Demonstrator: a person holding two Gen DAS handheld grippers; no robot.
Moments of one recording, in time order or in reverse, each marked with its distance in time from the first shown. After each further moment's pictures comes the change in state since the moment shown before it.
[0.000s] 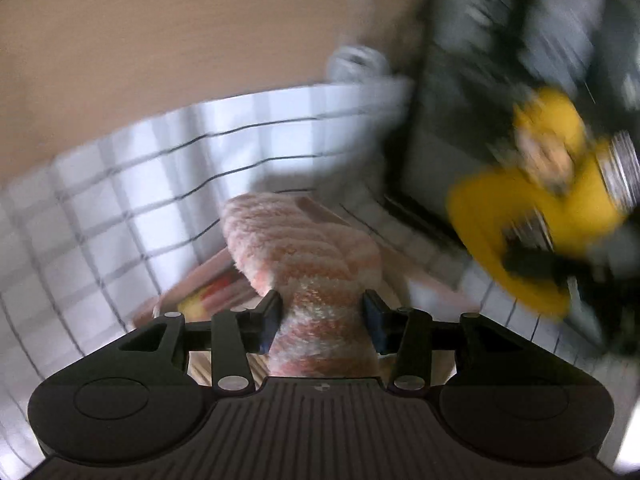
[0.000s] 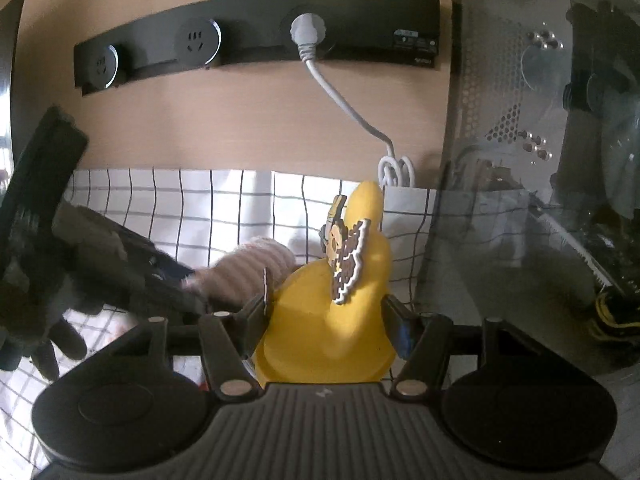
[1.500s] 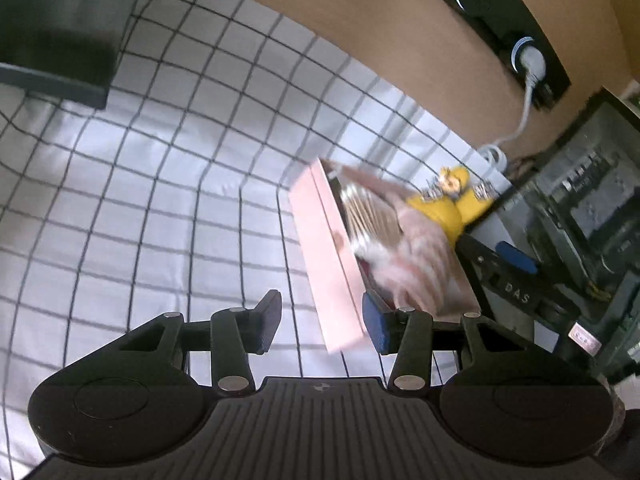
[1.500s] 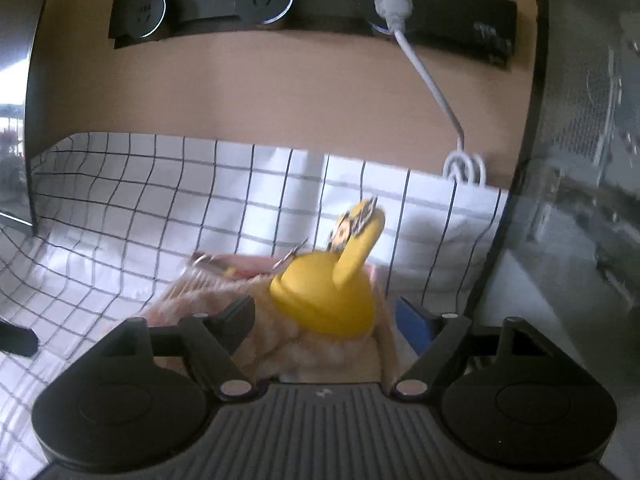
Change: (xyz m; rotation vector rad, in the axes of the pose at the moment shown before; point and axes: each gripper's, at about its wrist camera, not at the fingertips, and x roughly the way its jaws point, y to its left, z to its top) left arm -0.124 0.047 -0.179 -0.800 -0.183 0.024; right arm 0.049 0.054 -0.017 -0.091 -0.008 0.015
